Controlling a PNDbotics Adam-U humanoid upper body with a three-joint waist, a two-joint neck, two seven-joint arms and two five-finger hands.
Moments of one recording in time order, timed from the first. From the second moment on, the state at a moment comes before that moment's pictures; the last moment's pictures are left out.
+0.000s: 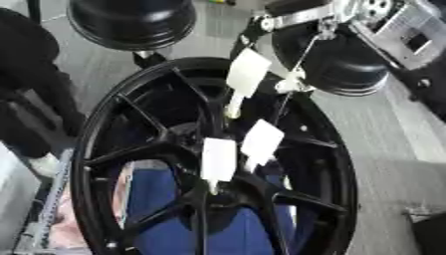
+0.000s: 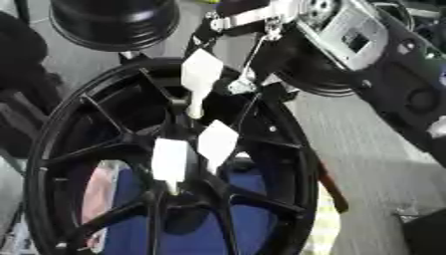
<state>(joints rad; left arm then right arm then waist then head) -0.29 0.61 0.08 -1.98 0.05 -0.28 0.47 -1.15 -0.69 0.49 -1.38 0.03 -0.31 0.87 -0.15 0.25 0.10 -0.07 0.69</state>
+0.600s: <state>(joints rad) -0.27 0.61 0.09 -1.98 0.03 -0.28 0.49 -0.68 -1.07 0.15 -1.42 0.04 -0.27 0.67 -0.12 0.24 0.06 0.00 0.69</state>
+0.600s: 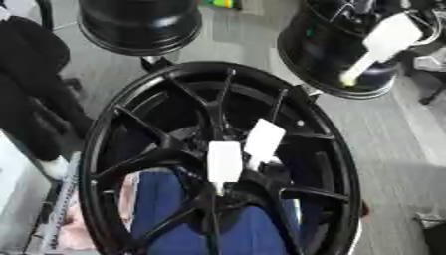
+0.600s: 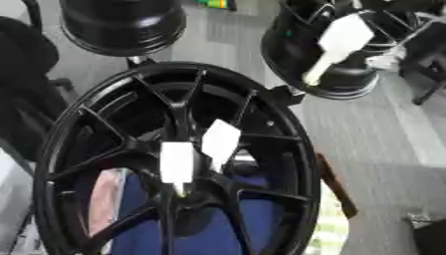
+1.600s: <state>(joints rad) -0.25 0.61 0.10 -1.98 0.02 -0.28 0.50 -0.34 -1.13 -0.08 -1.37 0.17 -0.23 0.50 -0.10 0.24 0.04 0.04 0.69</state>
